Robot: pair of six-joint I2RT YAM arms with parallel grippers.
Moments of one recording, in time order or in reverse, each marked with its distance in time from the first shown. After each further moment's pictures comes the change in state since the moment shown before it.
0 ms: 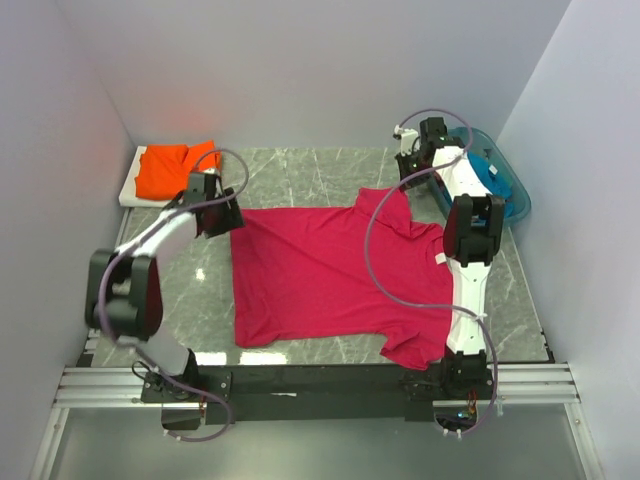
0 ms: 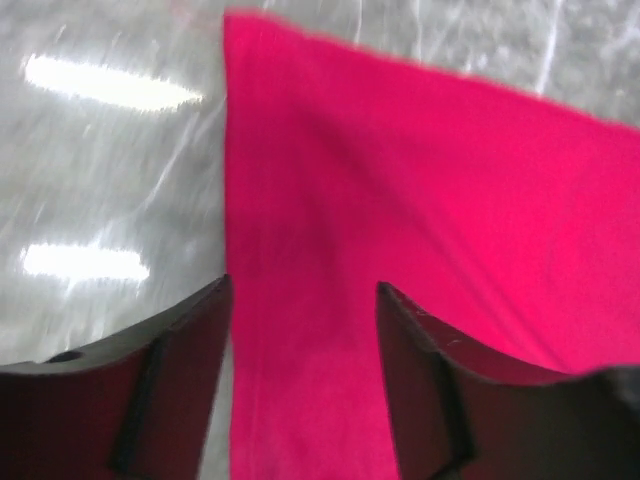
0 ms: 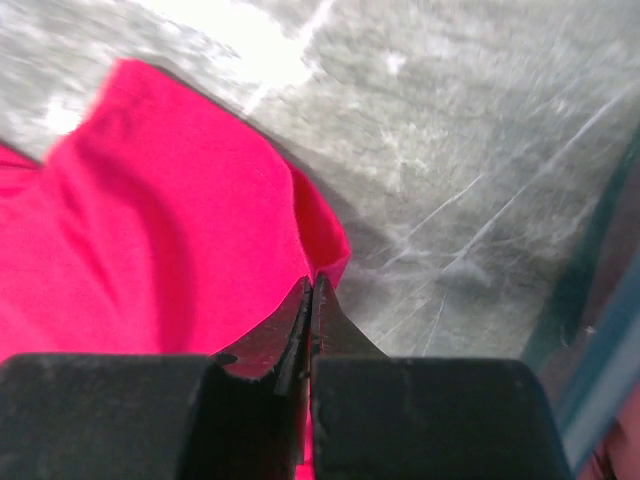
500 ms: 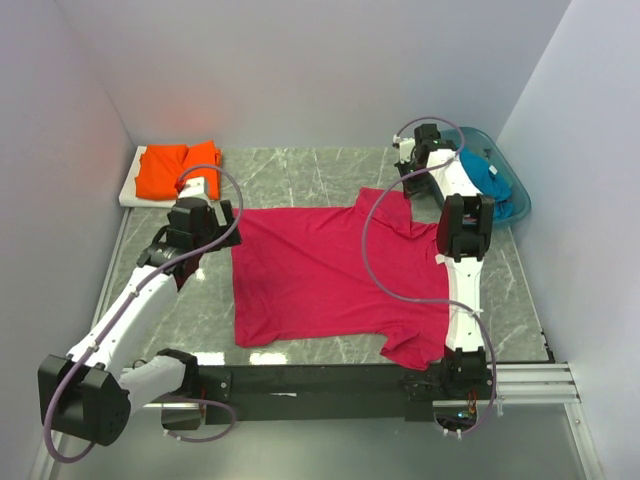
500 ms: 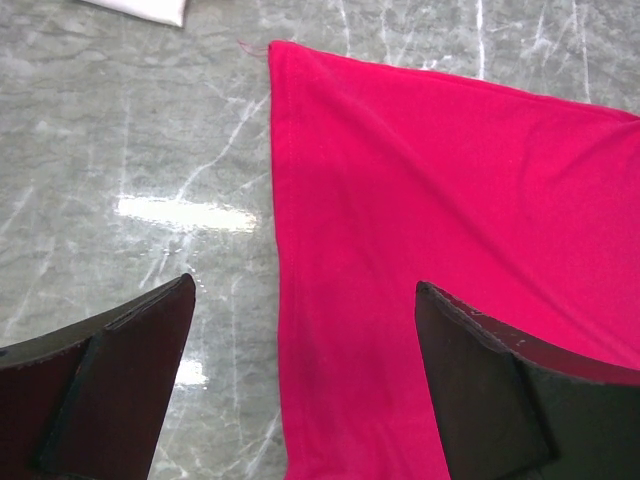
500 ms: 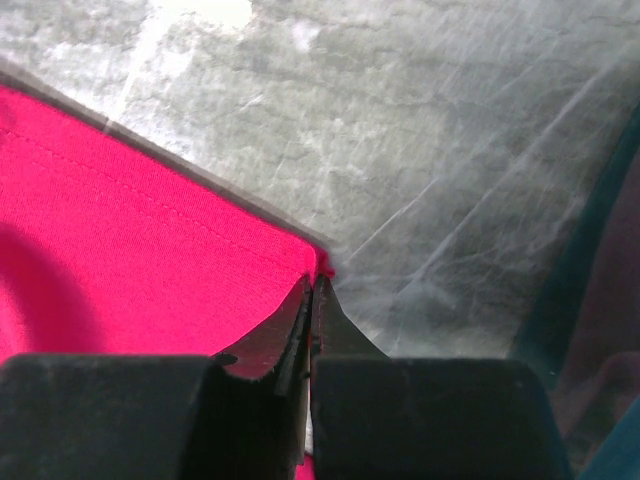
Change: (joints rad) left arm -0.134 -0.516 -0.213 -0.049 -0.246 0.072; right arm 0.004 0.149 0.145 -0.070 0.136 0.000
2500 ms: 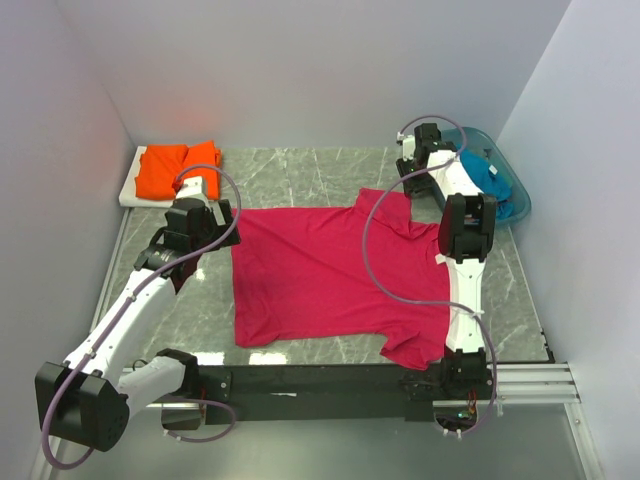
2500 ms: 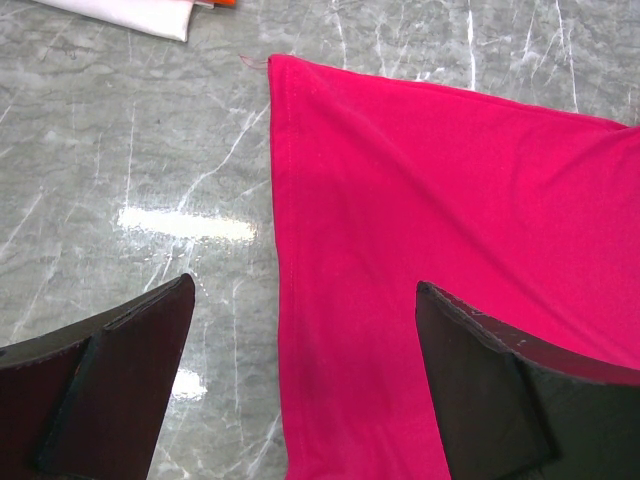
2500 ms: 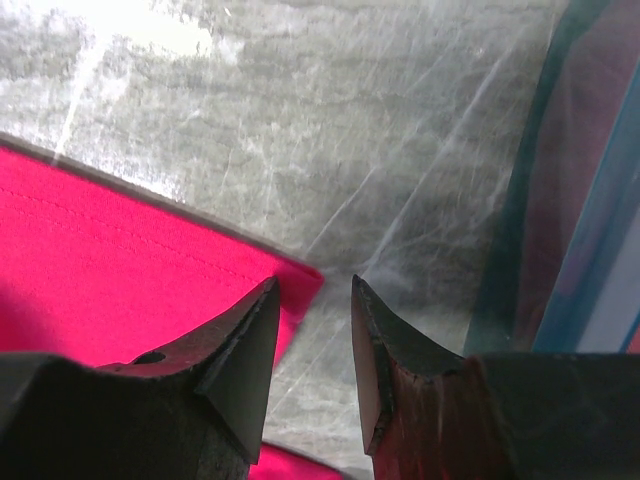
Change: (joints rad) left arm -0.001 -0.027 0.000 0.000 -0.001 0.004; right arm 0.002 -0.065 -0.107 0.108 0.105 0.060
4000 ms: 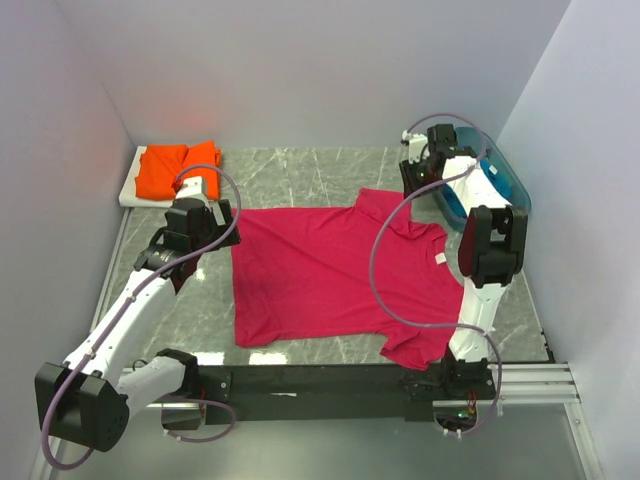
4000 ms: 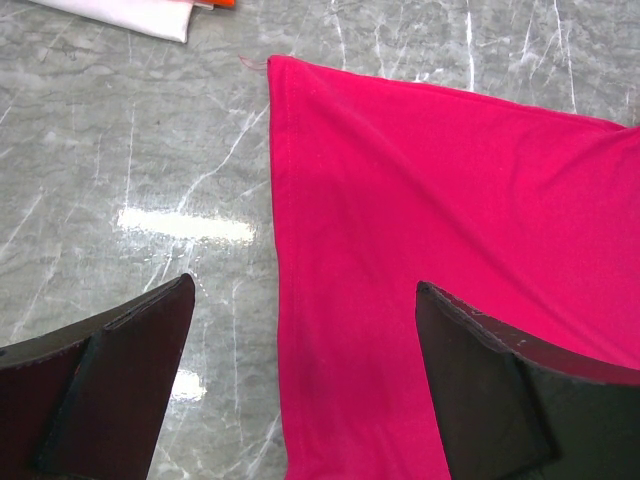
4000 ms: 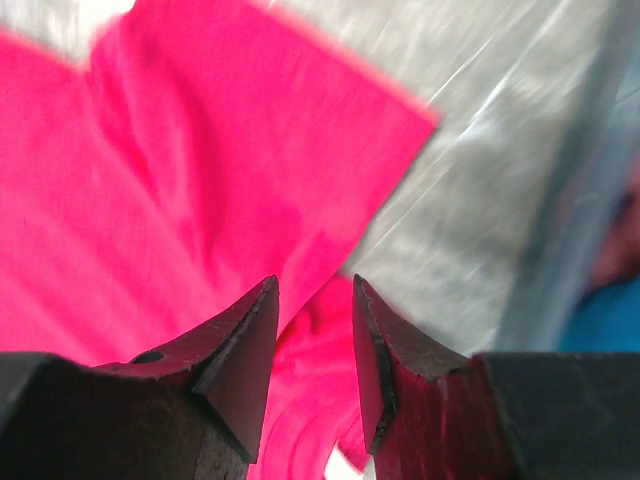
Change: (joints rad) left arm 0.000 -0.002 0.000 0.000 0.000 0.000; right arm -0.001 -0.418 -0.447 0.064 -0.181 -0.023
